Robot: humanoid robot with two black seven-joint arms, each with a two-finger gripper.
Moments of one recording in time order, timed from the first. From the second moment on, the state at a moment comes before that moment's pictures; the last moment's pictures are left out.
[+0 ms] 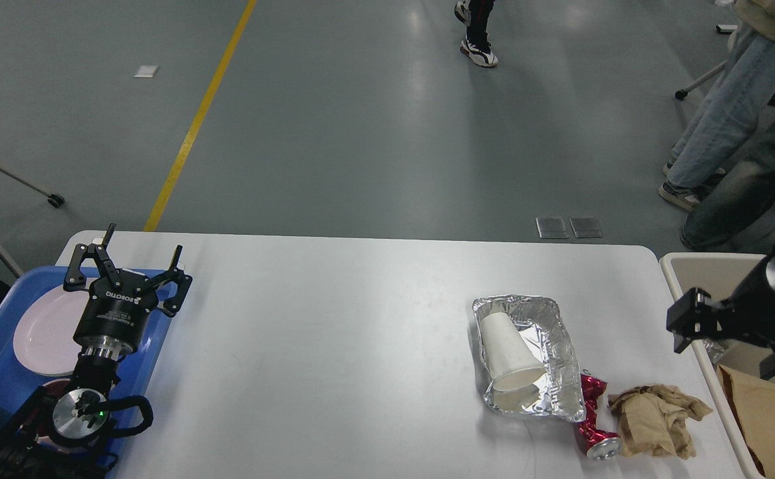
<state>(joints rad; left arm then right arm) -0.27 0.16 -1.42 -0.77 0.15 -0.61 -0.20 2.01 -0.61 -1.39 1.55 -0.06 0.48 -0.28</state>
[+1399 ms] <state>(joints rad) -0.27 0.16 -1.42 -0.77 0.15 -0.61 -0.20 1.14 -0.51 -0.91 1.07 -0.02 0.08 -0.28</state>
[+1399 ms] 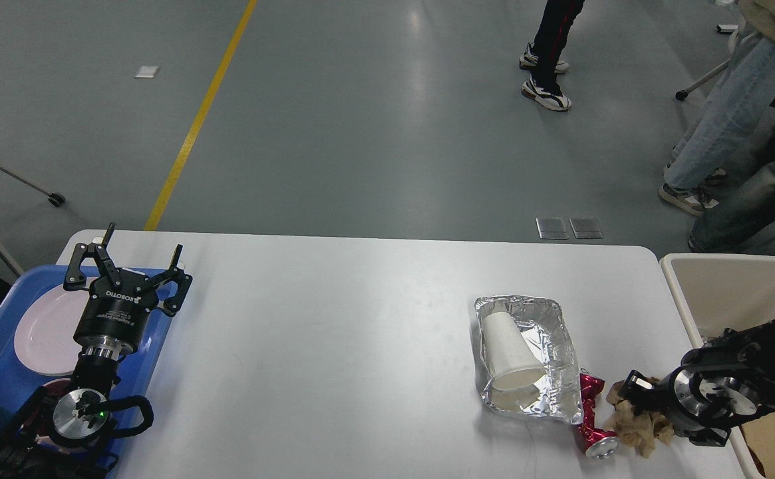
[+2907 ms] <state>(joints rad) -0.27 0.16 -1.42 -0.77 0.15 -0.61 -0.20 2.26 -0.58 -1.63 1.56 0.18 0.66 -0.27</state>
